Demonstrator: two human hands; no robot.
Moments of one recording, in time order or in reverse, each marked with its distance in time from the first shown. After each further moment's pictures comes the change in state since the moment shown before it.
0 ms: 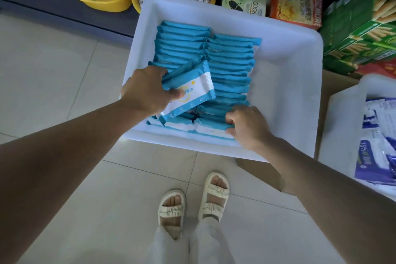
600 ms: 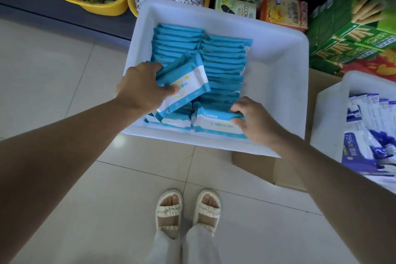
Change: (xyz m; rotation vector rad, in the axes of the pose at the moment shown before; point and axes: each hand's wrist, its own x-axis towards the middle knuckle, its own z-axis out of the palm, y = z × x) left_hand -0.018 0.004 -0.010 -0.076 0.071 0.039; right_hand -0.023 0.012 -0.025 0.386 0.018 0.040
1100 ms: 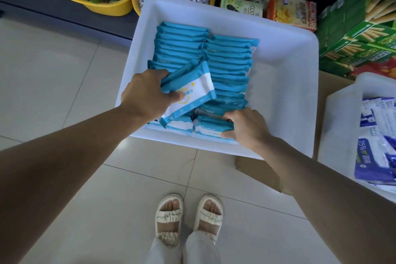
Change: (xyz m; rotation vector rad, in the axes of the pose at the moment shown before) left_hand -0.005 -0.004 0.018 -0.041 0.000 -0.018; right_hand 0.018 0.004 0.035 -0.308 -0.013 0.036
